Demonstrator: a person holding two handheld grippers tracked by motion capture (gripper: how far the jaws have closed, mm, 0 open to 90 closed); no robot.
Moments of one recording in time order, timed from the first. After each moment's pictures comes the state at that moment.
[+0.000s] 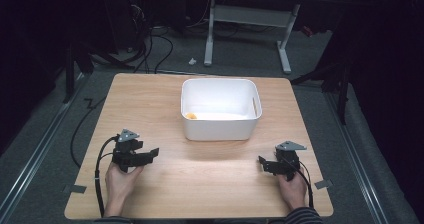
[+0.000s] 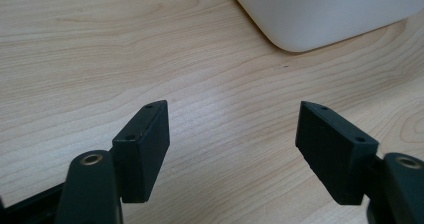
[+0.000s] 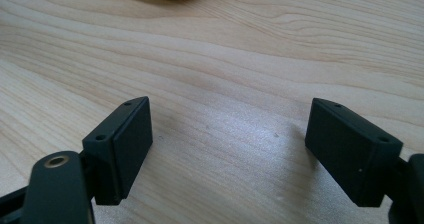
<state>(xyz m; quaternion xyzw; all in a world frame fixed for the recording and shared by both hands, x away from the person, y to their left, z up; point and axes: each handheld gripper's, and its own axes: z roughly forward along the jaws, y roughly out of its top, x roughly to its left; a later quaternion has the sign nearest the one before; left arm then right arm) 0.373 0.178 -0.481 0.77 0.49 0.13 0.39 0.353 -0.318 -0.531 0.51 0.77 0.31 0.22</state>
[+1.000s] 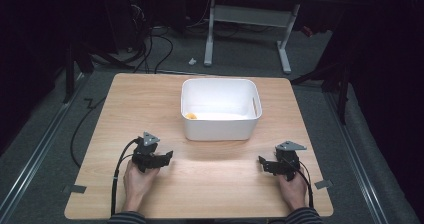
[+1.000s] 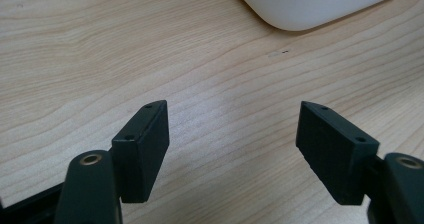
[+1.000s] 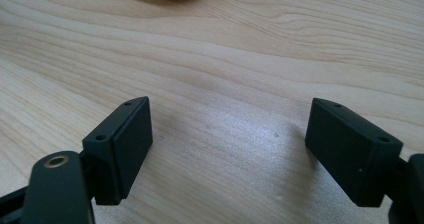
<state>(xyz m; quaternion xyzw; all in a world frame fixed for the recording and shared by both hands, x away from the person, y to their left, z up) 0.382 0.131 -0.512 0.80 0.46 0.17 0.36 0.353 -0.318 -0.531 0.51 0.77 0.31 0.22</state>
